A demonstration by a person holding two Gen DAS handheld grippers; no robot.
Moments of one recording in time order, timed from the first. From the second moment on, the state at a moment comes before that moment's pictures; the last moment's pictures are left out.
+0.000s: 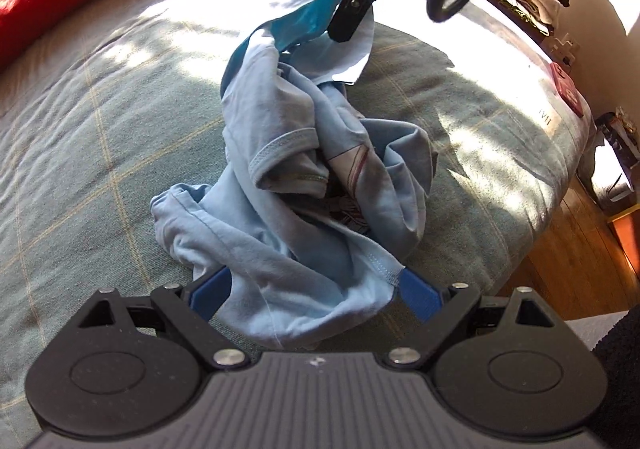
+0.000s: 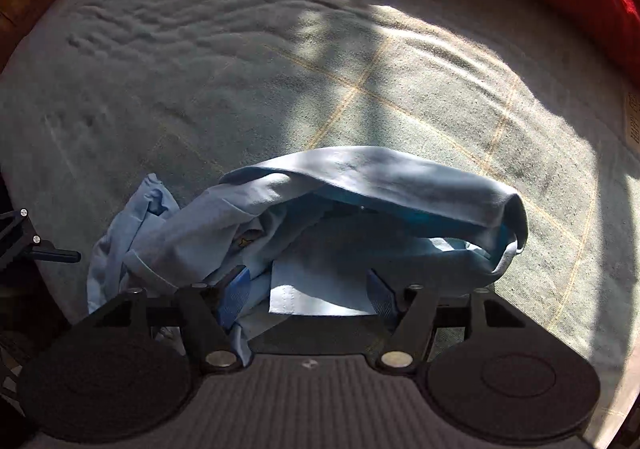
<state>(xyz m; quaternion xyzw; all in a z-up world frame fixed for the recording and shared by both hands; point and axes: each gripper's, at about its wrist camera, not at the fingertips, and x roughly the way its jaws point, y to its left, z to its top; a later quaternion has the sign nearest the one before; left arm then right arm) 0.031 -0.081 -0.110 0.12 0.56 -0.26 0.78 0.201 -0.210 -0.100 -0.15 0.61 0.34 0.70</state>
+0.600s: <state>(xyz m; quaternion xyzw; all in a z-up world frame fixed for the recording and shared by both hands) -0.024 -0.129 -0.153 0.38 0.43 -0.30 0.76 0.104 -0.221 -0.122 -0.10 0.62 0.39 0.68</state>
